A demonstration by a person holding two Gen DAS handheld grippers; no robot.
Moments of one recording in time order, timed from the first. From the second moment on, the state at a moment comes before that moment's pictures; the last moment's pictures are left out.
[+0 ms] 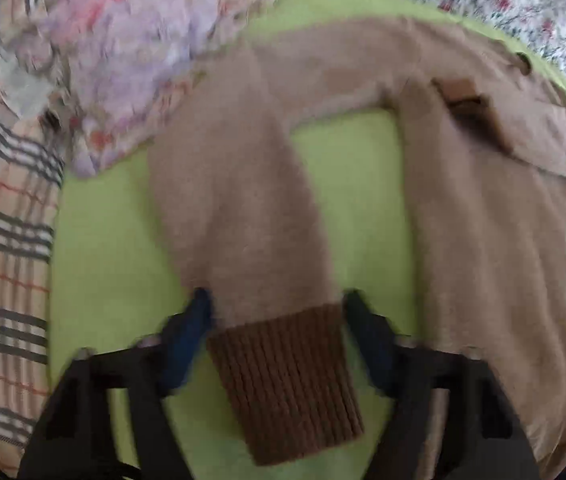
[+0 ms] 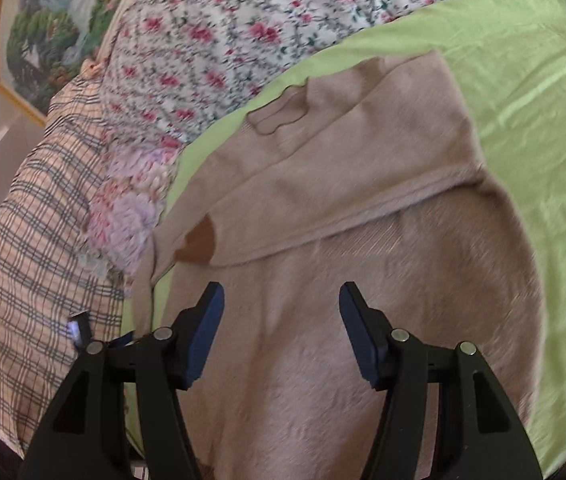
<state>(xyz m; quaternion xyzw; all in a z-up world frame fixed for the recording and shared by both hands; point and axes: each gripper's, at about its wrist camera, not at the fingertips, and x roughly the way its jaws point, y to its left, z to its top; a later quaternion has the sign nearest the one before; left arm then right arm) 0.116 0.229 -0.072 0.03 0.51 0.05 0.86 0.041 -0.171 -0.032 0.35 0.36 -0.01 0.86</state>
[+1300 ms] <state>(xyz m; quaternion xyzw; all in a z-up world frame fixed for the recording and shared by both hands) 0.216 -0.013 -0.008 -0.06 0.42 -0.28 0.86 0.064 -0.251 -0.054 0.39 0.34 -0.06 0.86</state>
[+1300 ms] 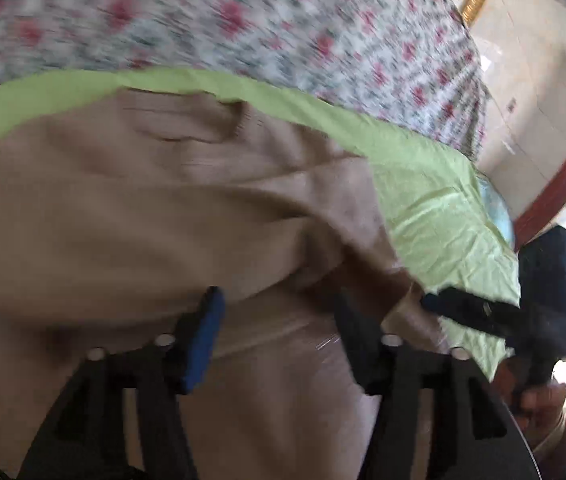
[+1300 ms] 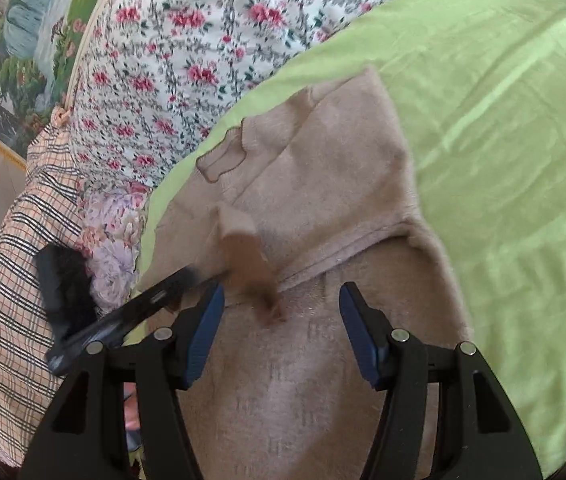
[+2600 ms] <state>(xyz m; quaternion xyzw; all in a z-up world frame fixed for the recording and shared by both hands) 0.247 0.096 -0.041 -0.01 0.43 0.04 0.90 0.131 -0.280 0.009 0.35 0.29 -0.04 0.89</state>
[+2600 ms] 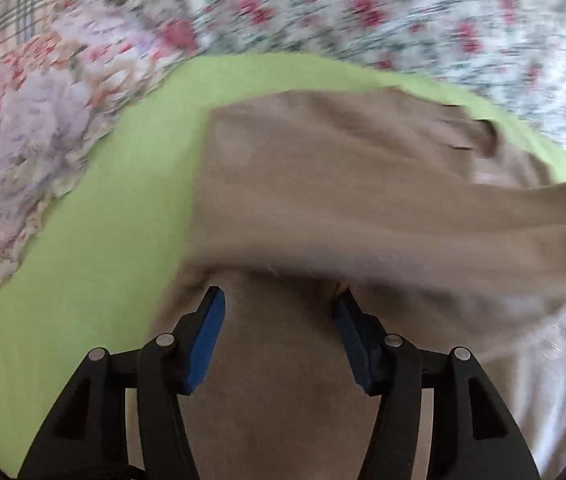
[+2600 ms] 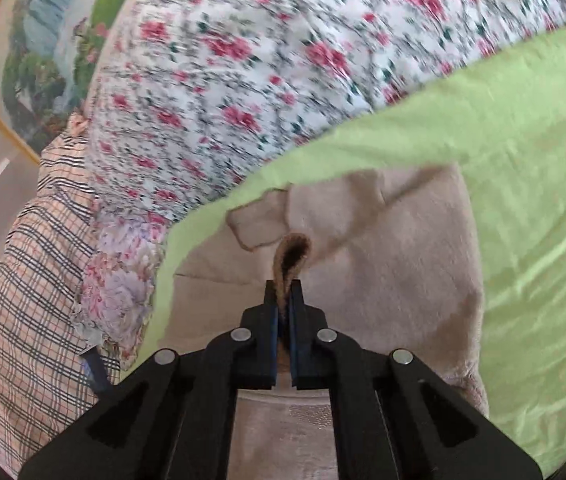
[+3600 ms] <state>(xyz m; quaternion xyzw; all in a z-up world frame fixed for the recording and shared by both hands) 0.243 0.188 -0.061 -0.11 0.43 0.07 0.89 0.119 -0.302 -0.056 0.35 0.34 -0.10 0.87</state>
